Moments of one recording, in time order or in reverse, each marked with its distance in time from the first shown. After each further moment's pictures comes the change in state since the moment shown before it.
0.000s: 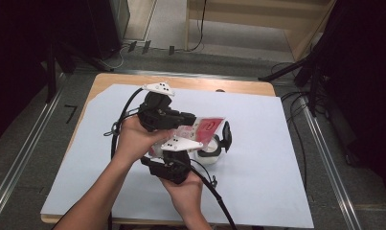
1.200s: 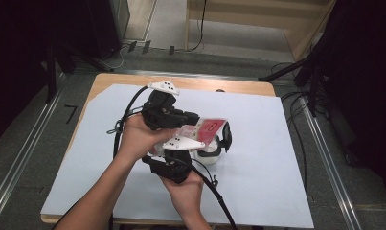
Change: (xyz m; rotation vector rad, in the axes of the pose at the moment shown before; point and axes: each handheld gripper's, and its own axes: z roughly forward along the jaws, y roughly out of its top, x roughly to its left) left arm -0.004 0.007 0.006 0.015 -0.001 0.015; right arm -0.001 0.001 -0.002 -0.023 -0.013 0.016
